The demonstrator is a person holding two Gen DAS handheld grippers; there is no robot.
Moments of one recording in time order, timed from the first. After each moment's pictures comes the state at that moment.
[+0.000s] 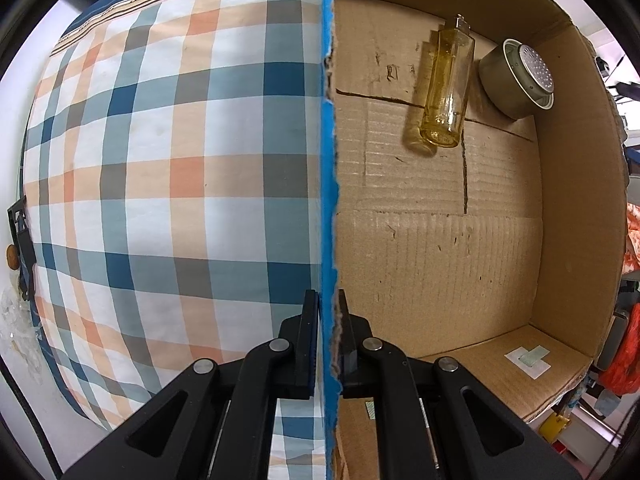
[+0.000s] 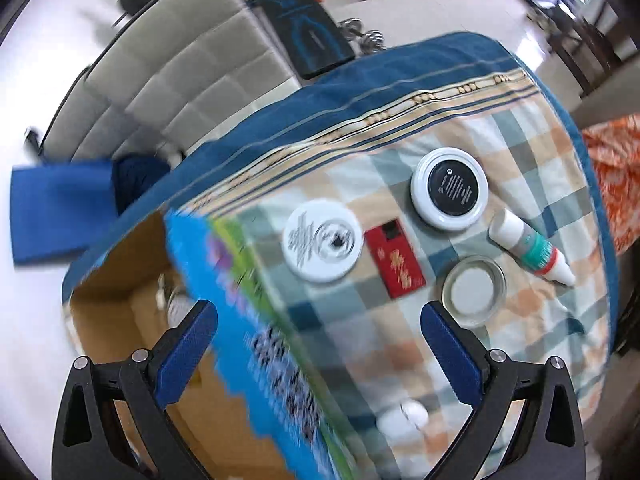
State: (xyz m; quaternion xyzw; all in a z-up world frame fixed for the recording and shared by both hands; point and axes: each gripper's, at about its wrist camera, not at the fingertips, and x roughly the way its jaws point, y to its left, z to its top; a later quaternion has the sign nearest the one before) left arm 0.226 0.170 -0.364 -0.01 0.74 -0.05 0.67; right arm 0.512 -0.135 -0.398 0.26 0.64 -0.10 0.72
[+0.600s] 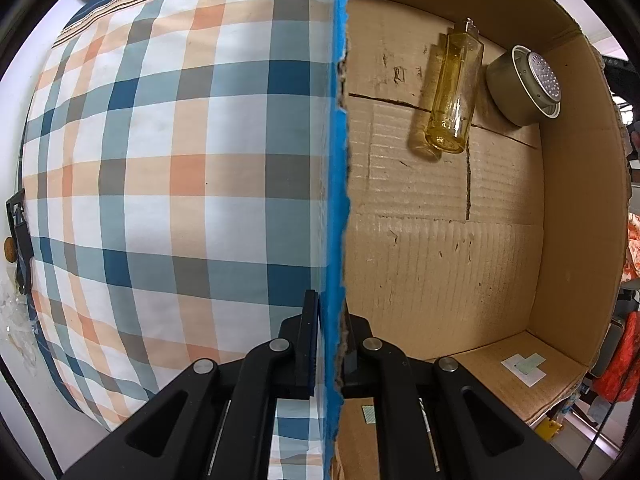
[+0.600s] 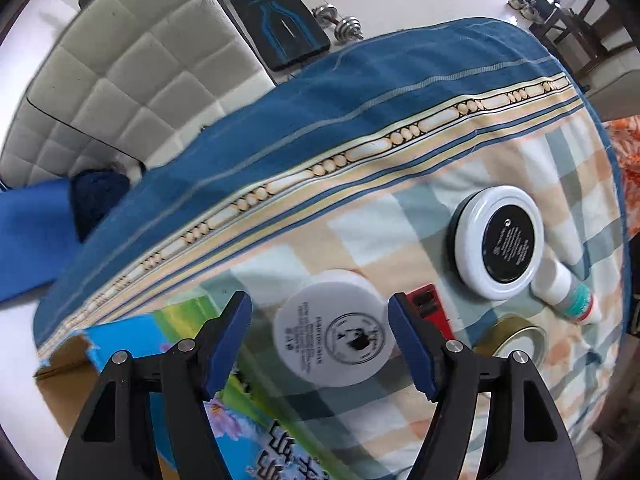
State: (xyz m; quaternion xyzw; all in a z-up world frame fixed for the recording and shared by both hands) left arm 0.232 0.175 -0.366 -0.02 0.74 -0.04 0.67; right arm 0.576 -0.120 -0.465 0.20 0.68 -0.15 0.68
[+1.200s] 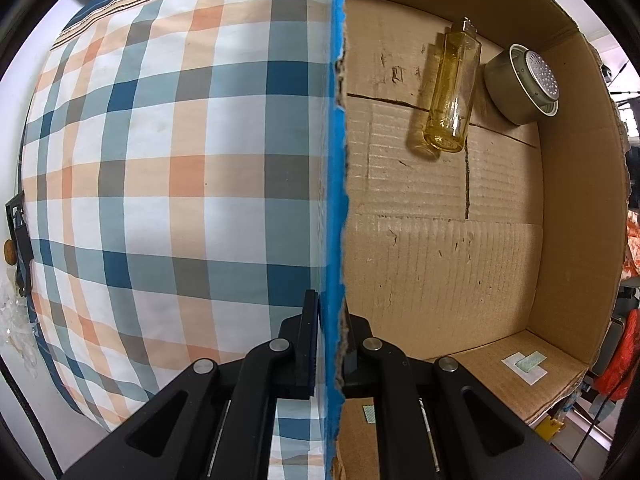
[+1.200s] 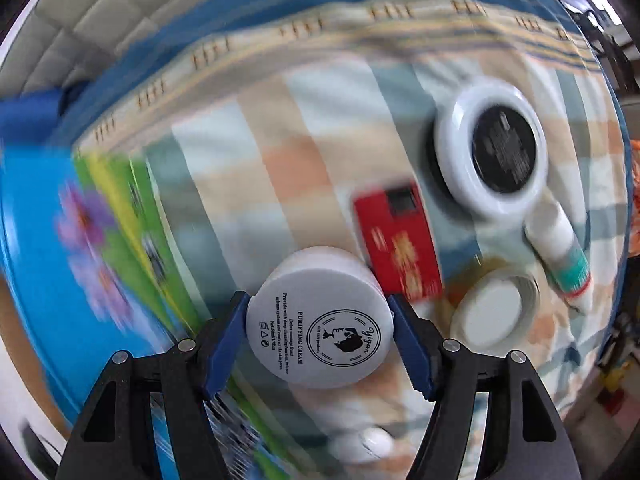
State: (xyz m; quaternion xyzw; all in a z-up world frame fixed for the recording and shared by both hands) left arm 0.230 0.174 -0.367 -0.02 0.74 -0.05 0.67; right arm 0.510 -0.120 -0.496 0.14 0.76 -0.08 0.63
